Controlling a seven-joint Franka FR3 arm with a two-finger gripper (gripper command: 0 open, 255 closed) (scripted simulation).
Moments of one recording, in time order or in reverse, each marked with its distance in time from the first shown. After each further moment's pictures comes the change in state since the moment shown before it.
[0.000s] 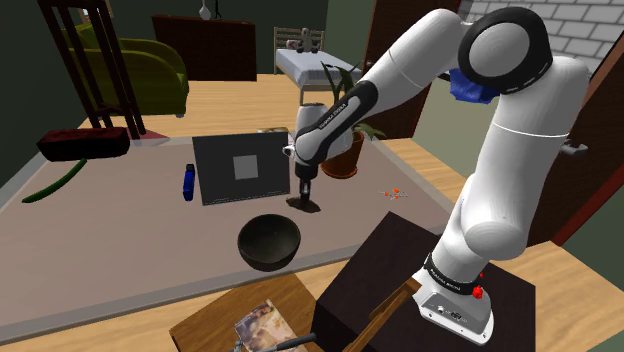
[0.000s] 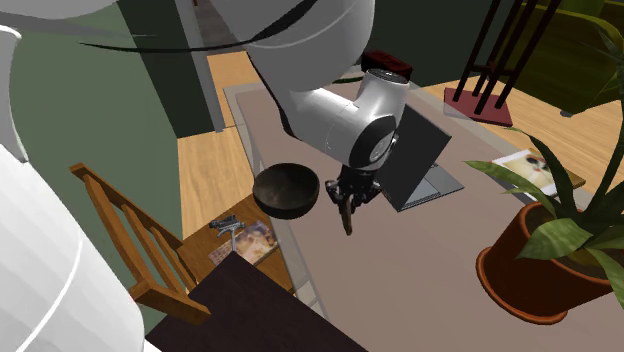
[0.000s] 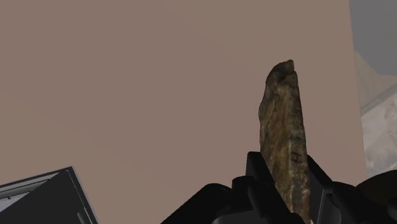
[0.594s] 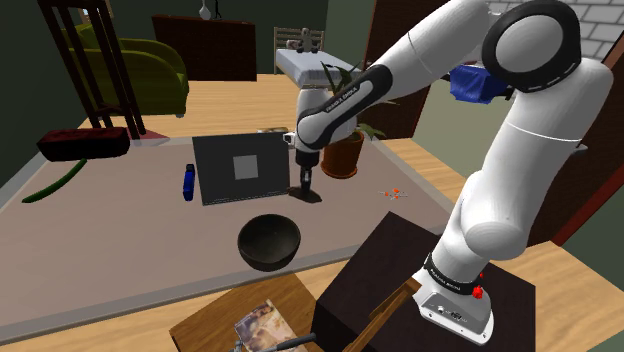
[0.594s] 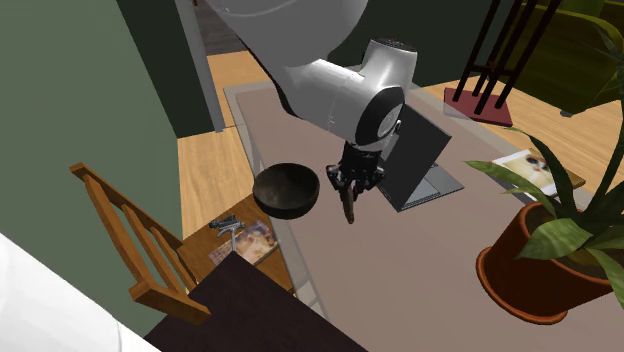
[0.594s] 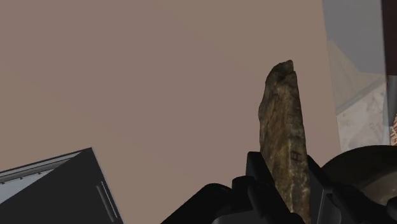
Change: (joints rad) arm 0.001 -0.098 -0.006 0.023 -0.035 -0.119 0.033
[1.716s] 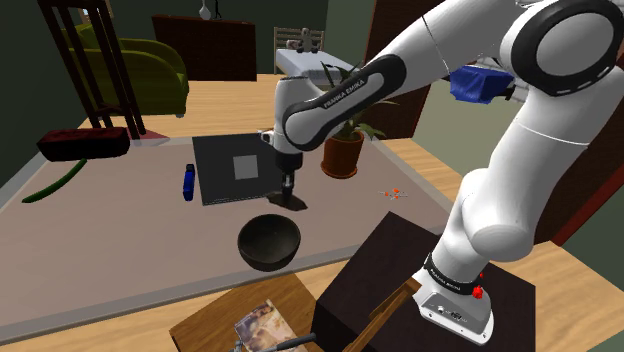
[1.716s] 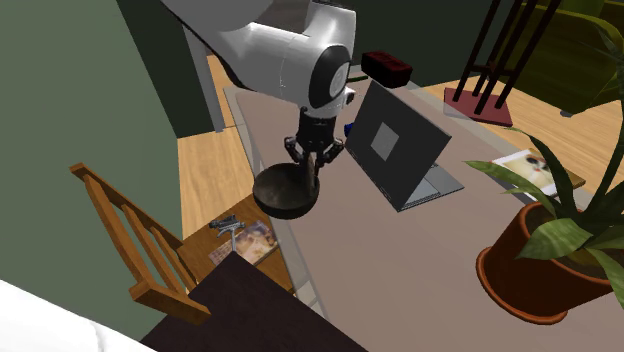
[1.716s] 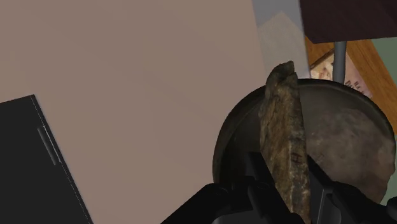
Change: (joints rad) arm 0.101 -0.066 0.109 0.039 -0.001 -0.086 0.218
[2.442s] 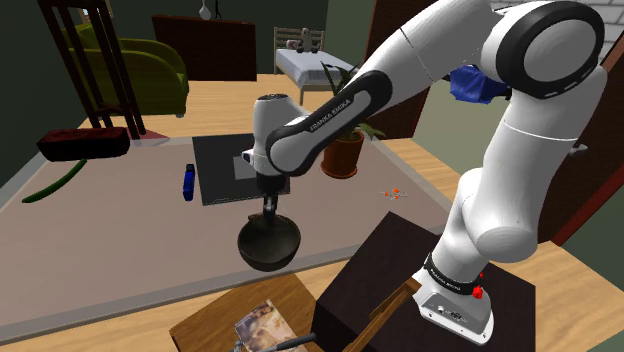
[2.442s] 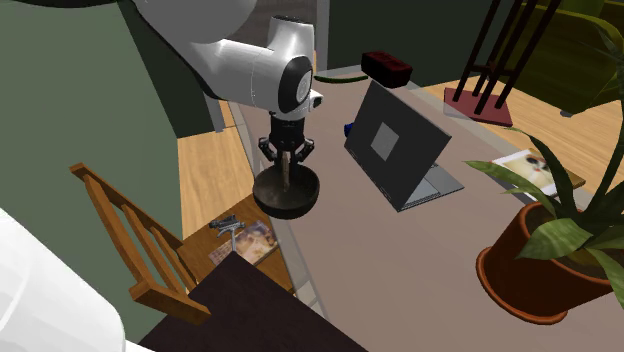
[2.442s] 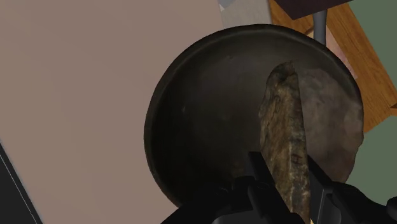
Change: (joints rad) arm 0.073 0.097 0.076 0.035 0.009 0.075 0.137
